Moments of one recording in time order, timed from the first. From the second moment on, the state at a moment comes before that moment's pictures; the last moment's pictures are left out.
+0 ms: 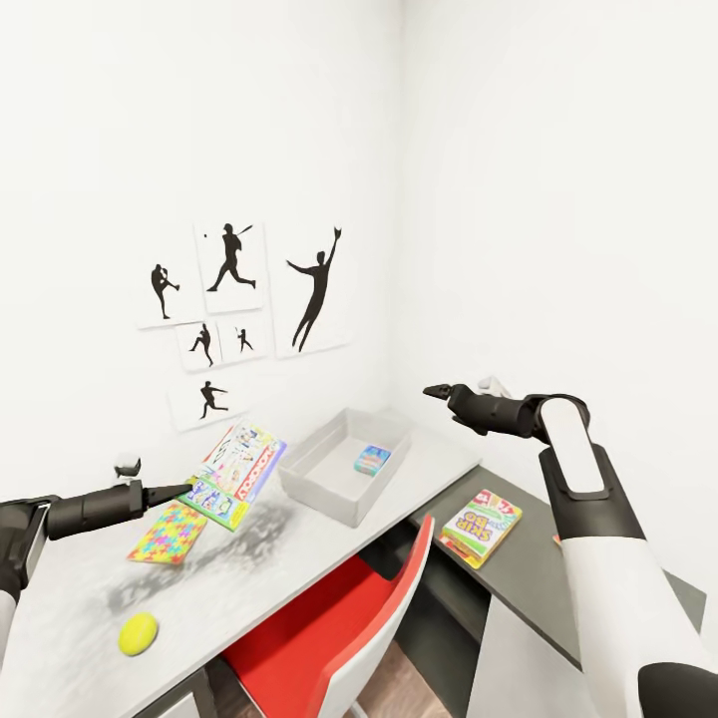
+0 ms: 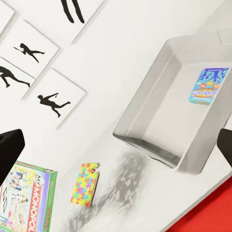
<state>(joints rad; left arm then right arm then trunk) -0.75 0.39 0.46 -0.70 -0.21 0.74 -1.56 -0.85 -0.04 -0.06 -1.29 -1.10 1.03 -0.36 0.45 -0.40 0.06</state>
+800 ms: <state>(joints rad) -0.75 0.39 0.46 -0.70 -0.20 0.74 -1.56 -0.85 -0.04 -0.06 -1.29 -1.10 1.03 -0.36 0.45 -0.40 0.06</state>
